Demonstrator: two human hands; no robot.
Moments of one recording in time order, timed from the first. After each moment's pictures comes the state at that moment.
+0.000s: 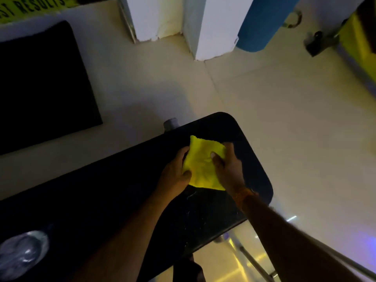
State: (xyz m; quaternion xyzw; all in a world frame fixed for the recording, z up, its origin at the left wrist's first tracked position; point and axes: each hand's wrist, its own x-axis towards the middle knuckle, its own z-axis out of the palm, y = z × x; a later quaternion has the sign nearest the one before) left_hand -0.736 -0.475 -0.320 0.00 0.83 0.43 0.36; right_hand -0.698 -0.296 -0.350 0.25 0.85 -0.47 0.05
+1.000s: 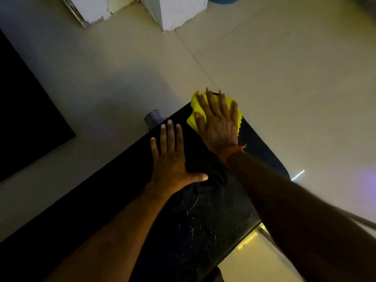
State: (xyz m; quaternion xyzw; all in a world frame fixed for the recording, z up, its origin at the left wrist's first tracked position) left_hand -0.787 -0.433 -0.426 0.25 0.93 0.07 0.25; right_hand -0.796 -0.253 -0.453 0.16 0.98 -0.11 0.03
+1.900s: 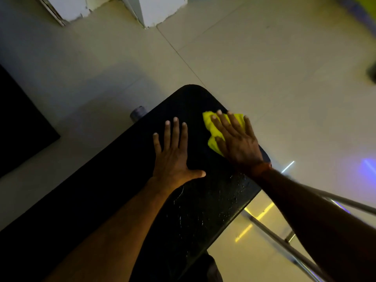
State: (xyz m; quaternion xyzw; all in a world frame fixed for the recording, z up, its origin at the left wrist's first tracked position) left_hand -0.762 -0.402 -0.416 0.31 0.90 0.06 0.29; right_hand -0.675 -0.192 -0.437 0.07 0.99 -0.05 0.07
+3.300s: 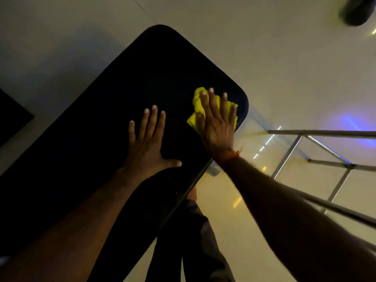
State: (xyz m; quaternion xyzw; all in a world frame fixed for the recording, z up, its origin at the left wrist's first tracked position) left_hand -0.674 -0.485 -0.421 0.39 0.88 0.05 0.26; right_hand -0.575 -0.292 -0.434 0.31 0.94 -0.11 0.03
